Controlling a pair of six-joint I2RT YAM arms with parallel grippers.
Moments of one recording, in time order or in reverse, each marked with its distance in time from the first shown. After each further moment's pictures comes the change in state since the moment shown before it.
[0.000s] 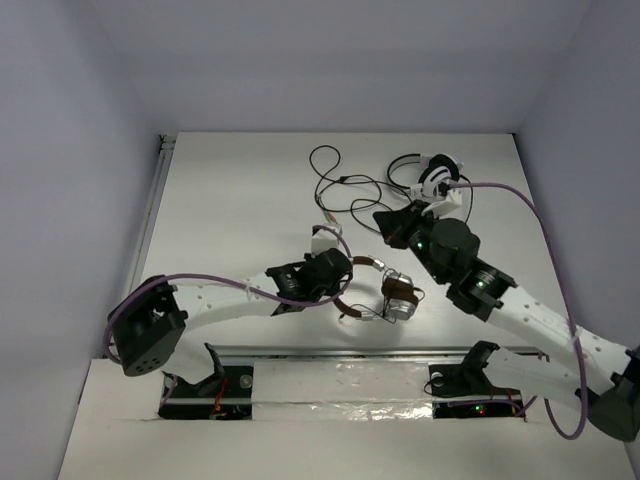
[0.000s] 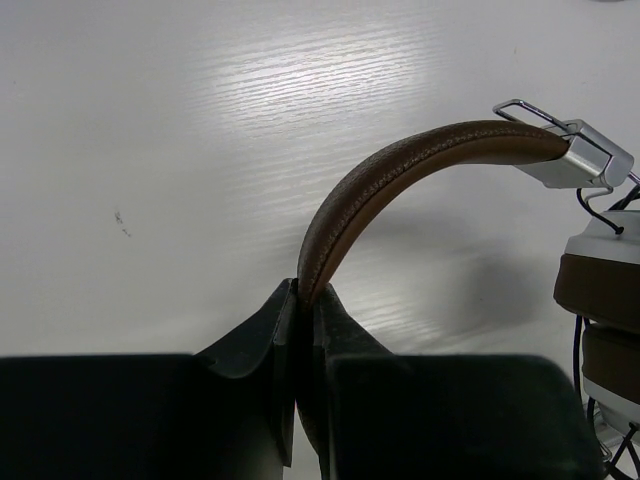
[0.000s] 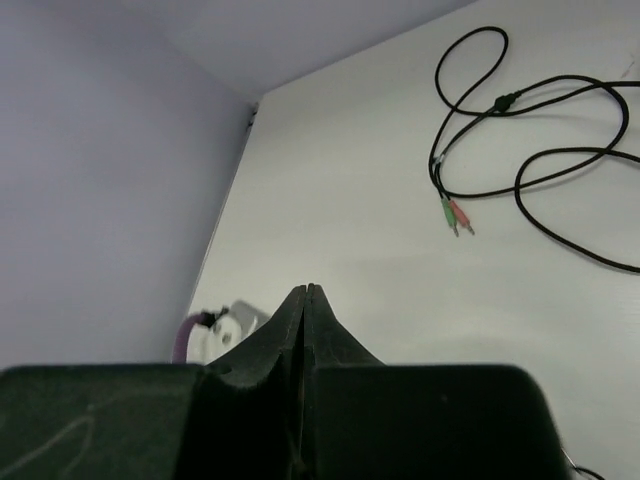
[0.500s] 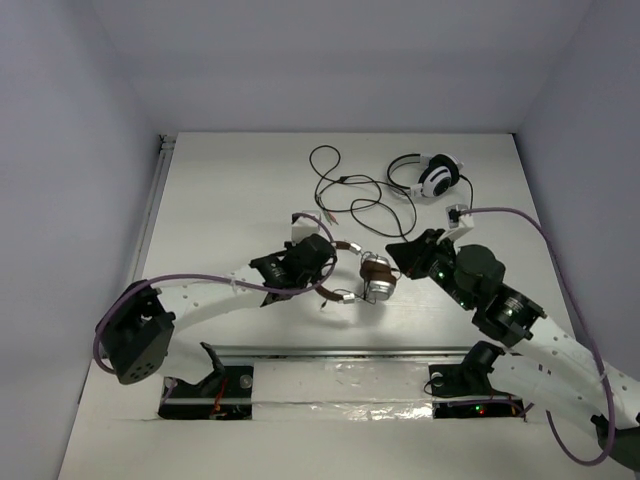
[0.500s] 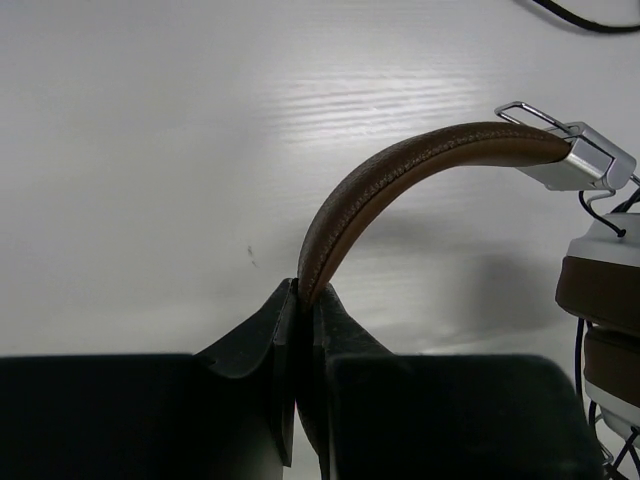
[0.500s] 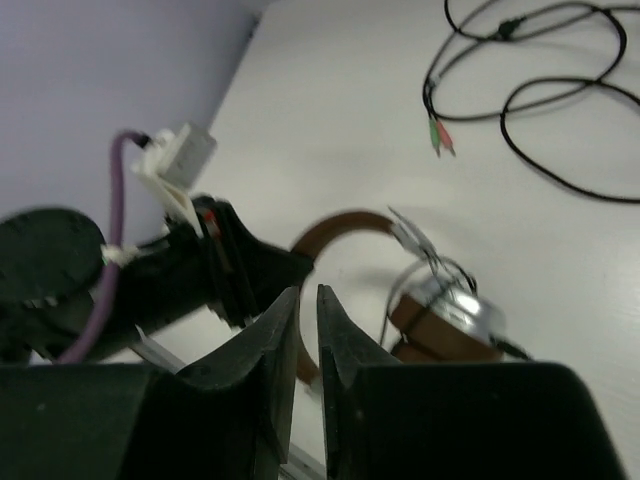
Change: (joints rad) left arm 0.095 -0.087 -0.009 -0.084 -0.060 0.057; right arm 0.000 -0.333 -0.114 -0.239 -0.190 -0.103
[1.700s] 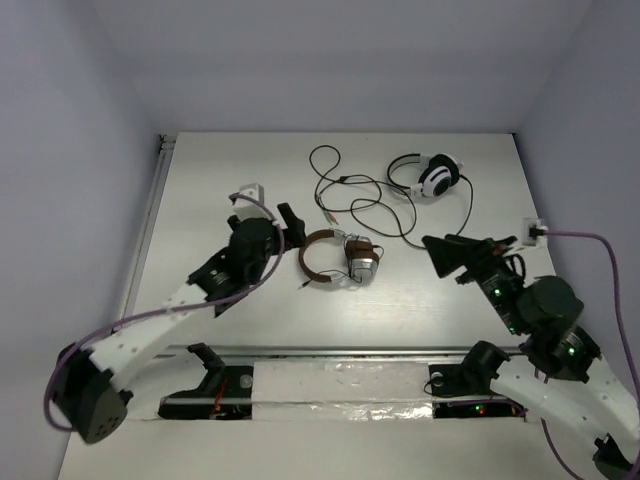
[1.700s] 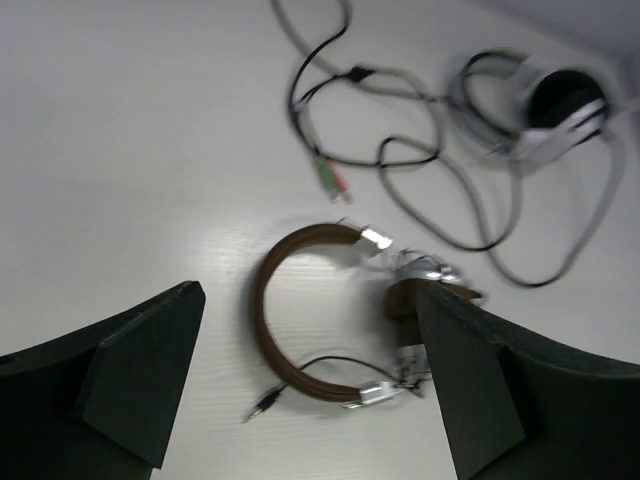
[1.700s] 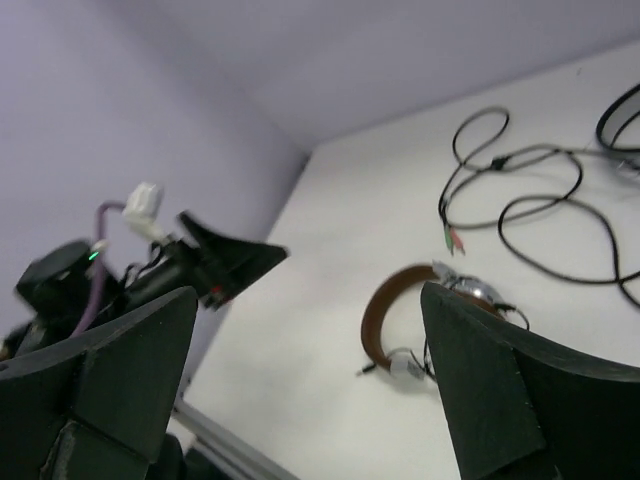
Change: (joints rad) left arm 0.257 -0.251 -0.105 0.190 0.029 0.076; right arm 0.000 -0.261 0.055 -0.119 0.116 -0.014
